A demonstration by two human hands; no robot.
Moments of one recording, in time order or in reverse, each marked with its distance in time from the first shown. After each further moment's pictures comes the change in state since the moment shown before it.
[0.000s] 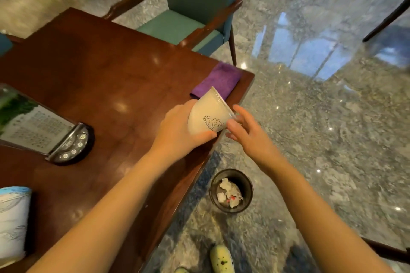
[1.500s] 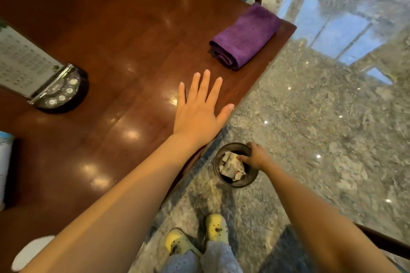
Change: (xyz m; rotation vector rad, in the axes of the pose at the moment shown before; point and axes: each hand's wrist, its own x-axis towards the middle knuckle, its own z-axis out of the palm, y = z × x) left_hand -0.018 -0.062 0.100 0.443 -0.057 -0.061; right_hand 0.044 0.256 -0.014 -0.959 -0.225 0.531
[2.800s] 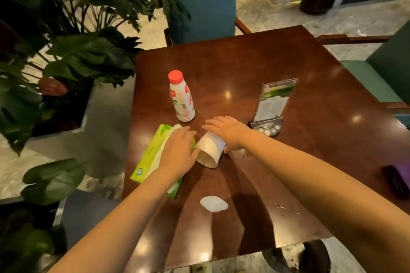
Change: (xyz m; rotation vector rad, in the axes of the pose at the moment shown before) left_hand -0.295 -0.271 -0.154 -0.133 0.222 -0.769; right_hand -0.233 -0.508 0.054 -1.283 -0.019 -1.366
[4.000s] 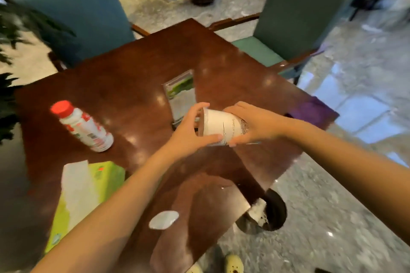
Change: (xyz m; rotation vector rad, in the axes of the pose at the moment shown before) left_hand 0.050 0.182 0.002 -0.887 -0.422 0.425; right_hand -0.244 0.058 -0.002 0.648 0.282 0.489
